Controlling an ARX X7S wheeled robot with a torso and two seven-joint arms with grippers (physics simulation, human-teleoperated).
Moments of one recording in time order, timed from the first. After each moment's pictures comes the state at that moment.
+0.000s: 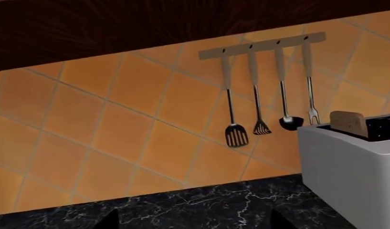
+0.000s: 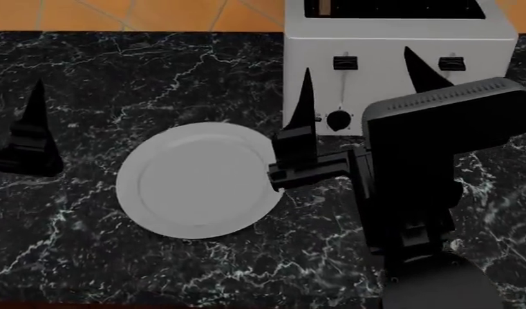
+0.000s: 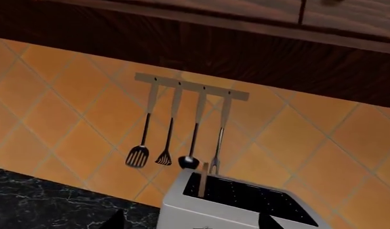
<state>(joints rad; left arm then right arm) -0.62 -0.34 0.05 0.38 -0.25 -0.71 -0.07 0.64 0.31 -0.16 -0.53 0.25 0.73 0.09</state>
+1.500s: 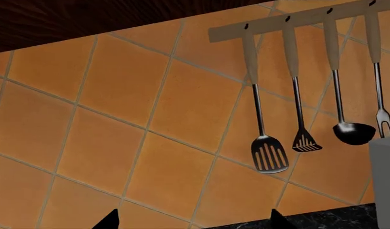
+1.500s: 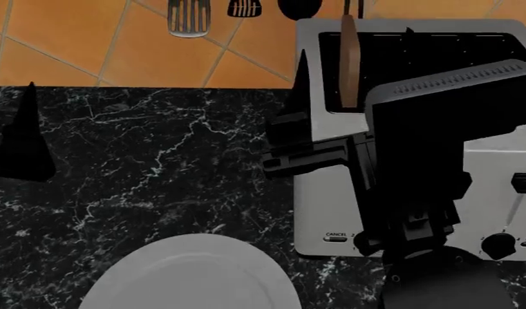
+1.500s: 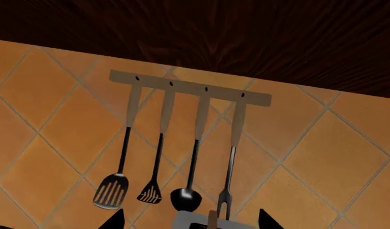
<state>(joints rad) -0.60 -0.37 0.05 0.42 -0.26 -0.73 -0.08 0.69 0.31 -0.15 -0.60 0.32 0.82 0.13</state>
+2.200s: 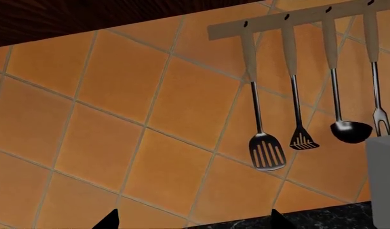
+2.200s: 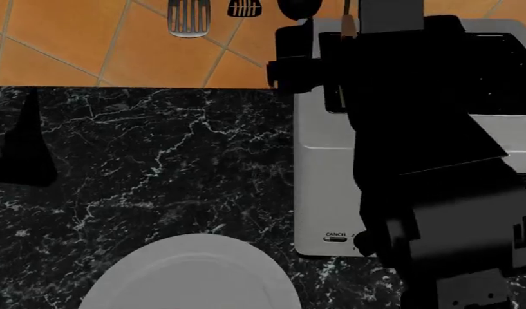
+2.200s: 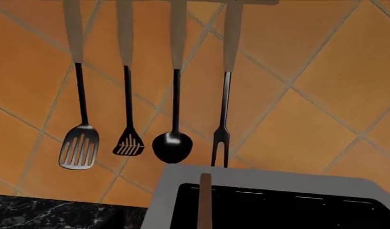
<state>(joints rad) -0.58 -0.37 0.05 0.43 -0.28 -0.71 -0.09 1.13 0.16 -0.16 0.02 0.34 1.05 0.16</state>
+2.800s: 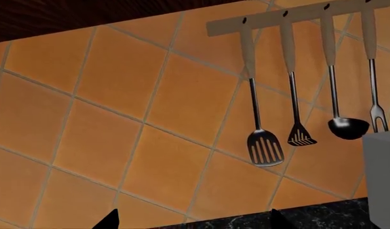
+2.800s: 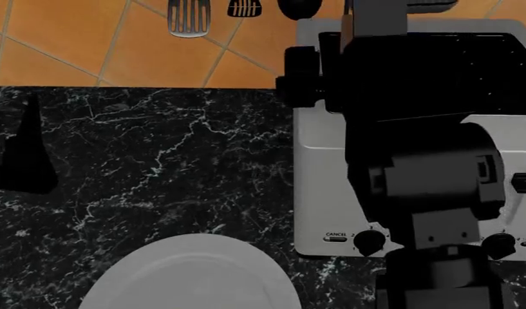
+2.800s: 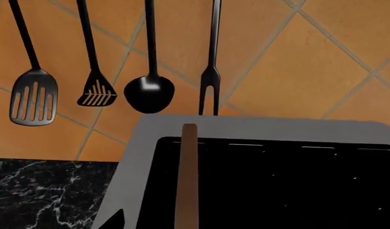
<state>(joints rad) -0.55 -0.38 0.04 0.43 -0.29 -0.69 -0.09 1.24 0.12 -0.19 0.40 0.31 1.02 0.18</state>
